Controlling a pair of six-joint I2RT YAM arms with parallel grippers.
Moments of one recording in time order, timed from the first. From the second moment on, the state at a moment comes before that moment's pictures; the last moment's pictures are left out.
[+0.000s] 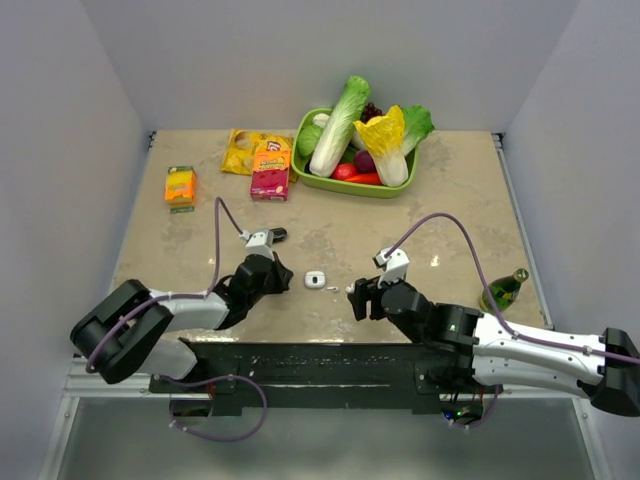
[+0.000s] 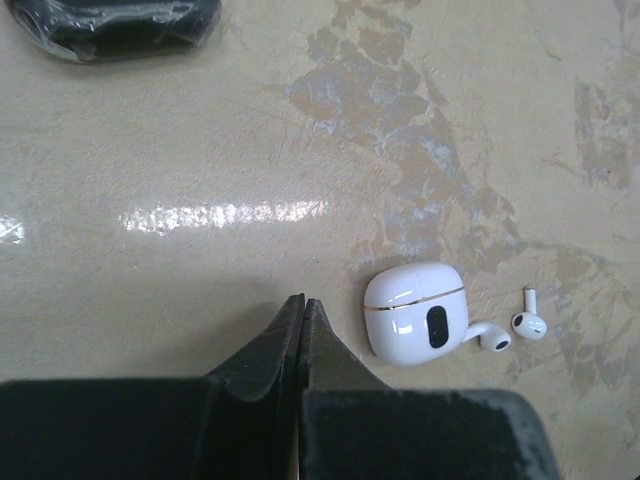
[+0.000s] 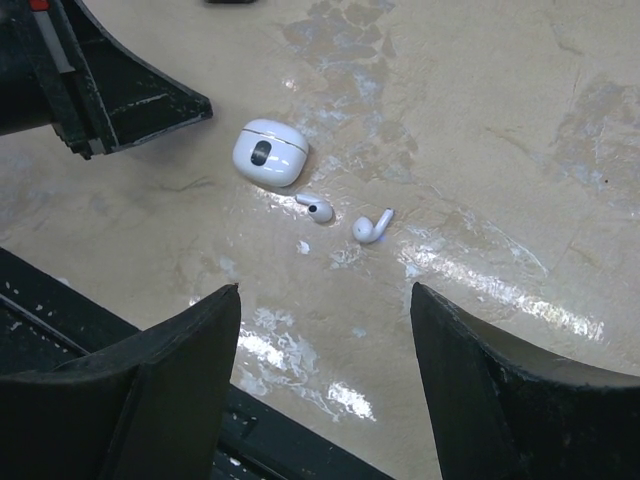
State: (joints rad) left arm -0.70 1.39 0.32 0.53 -0.20 -0.70; right arm 1.20 0.82 0.50 -0.23 0.58 0.56
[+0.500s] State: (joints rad) left arm -0.89 1.20 0.21 0.49 -0.26 -0.74; right arm 1.20 0.81 0.50 -0.23 0.58 0.56
